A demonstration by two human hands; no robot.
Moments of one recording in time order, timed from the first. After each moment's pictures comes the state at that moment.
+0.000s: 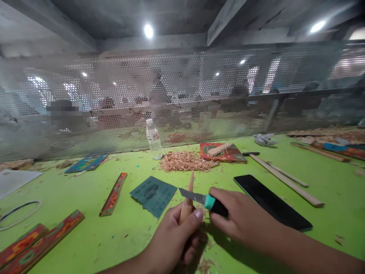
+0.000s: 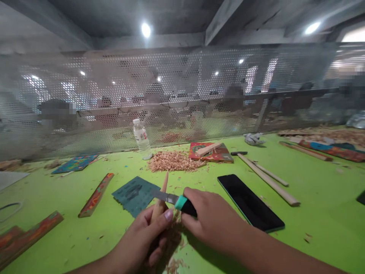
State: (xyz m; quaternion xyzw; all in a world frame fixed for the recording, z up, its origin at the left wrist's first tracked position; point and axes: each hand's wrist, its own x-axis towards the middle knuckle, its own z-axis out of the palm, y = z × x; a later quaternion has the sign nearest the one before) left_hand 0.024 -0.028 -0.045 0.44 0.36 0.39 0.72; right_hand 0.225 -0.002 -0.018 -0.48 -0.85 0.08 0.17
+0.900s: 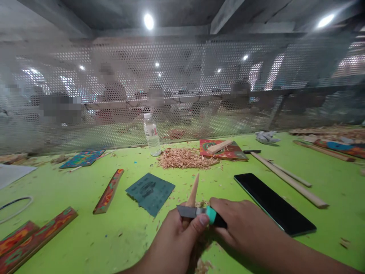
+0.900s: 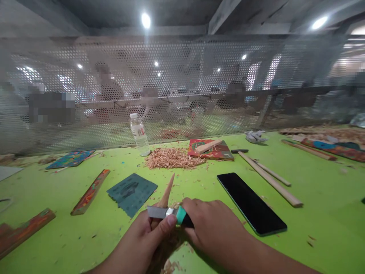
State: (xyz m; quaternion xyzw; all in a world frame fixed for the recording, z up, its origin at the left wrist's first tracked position) left_hand 0.038 -0.032 -0.056 0.45 0.36 0.46 0.68; right_hand 0.226 -0.010 -0.031 -0.49 -0.87 0.00 0.06
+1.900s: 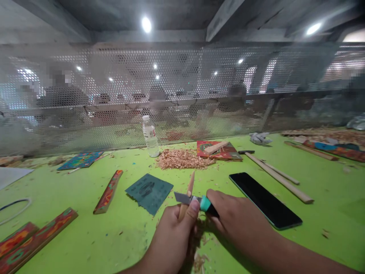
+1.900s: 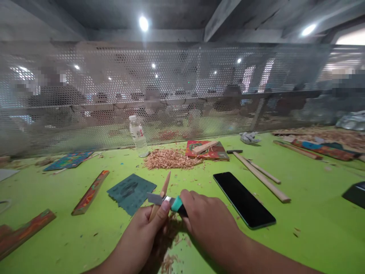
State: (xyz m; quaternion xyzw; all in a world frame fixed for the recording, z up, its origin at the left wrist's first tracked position) left_hand 0.040 -0.030 -0.048 0.47 0.46 0.43 0.62; right_hand 0.224 -0.012 -0.033 -0.46 -0.86 -0.15 0.18
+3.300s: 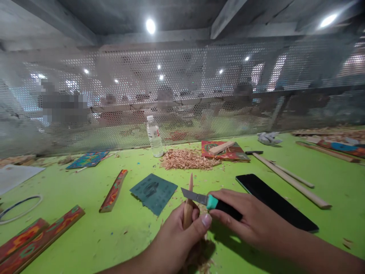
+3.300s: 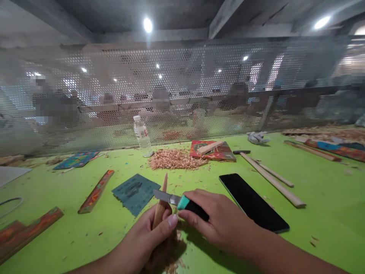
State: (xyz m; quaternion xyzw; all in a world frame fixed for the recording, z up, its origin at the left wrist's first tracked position) left_hand 0.029 -0.031 -0.048 0.46 0.32 0.40 0.72; right_hand 0.243 -0.003 -0.015 -0.39 -0.88 0.15 0.25
